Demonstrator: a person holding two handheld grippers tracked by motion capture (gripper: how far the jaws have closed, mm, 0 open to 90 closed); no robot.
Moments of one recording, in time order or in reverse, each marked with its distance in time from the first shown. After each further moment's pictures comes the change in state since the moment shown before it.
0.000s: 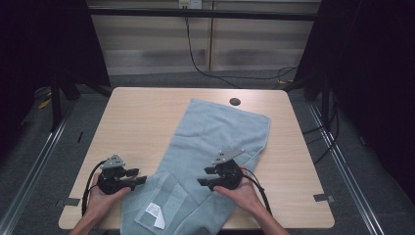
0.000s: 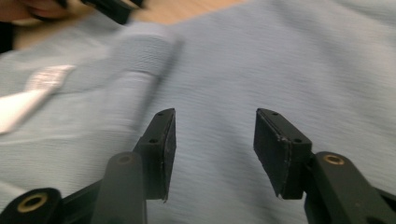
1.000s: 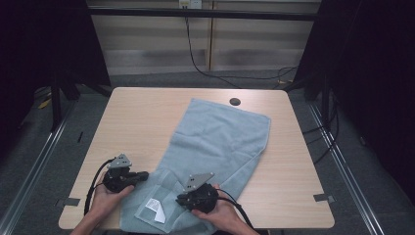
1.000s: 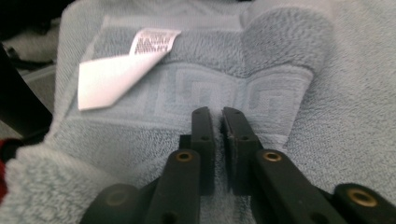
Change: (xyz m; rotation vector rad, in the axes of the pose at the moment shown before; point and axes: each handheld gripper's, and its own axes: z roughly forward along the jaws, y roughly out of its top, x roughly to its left) left arm -0.003 0.007 0.009 0.022 -0.022 0.043; right arm 0.067 -0.004 0.043 0.064 0.073 -0.149
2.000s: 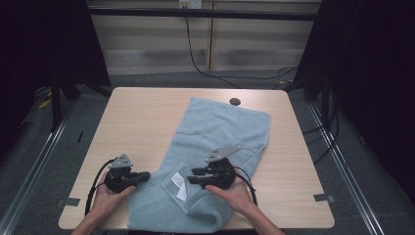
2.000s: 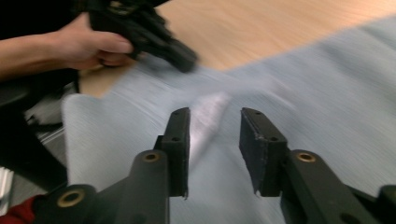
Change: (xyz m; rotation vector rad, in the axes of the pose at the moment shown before) left arm -0.001 0.001 0.003 -0.003 -0.030 -0.008; right arm -0.045 0.029 -0.047 -0.134 0.023 0.152
